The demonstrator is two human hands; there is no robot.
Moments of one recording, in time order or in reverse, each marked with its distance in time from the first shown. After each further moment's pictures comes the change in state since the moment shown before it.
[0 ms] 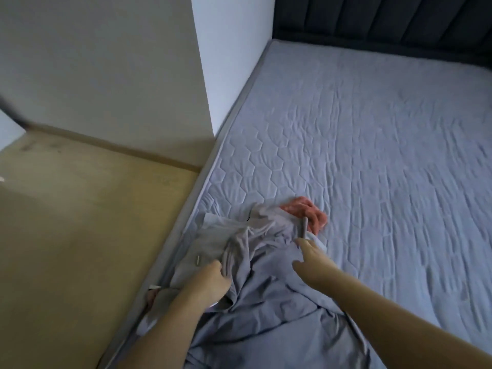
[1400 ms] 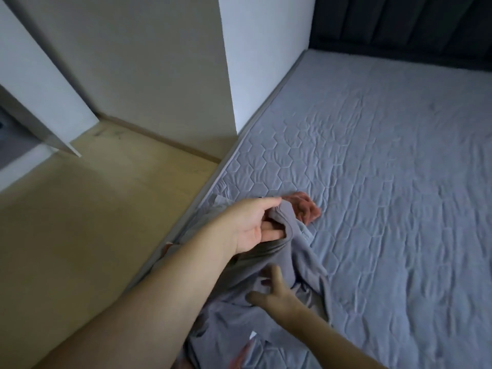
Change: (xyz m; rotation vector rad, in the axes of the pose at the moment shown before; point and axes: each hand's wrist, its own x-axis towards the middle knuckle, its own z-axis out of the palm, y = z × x) left_hand -0.186 0.219 -0.021 -1.231 -0.176 0.015; right_hand -0.159 0.031 0.028 0.784 -0.256 -0.208
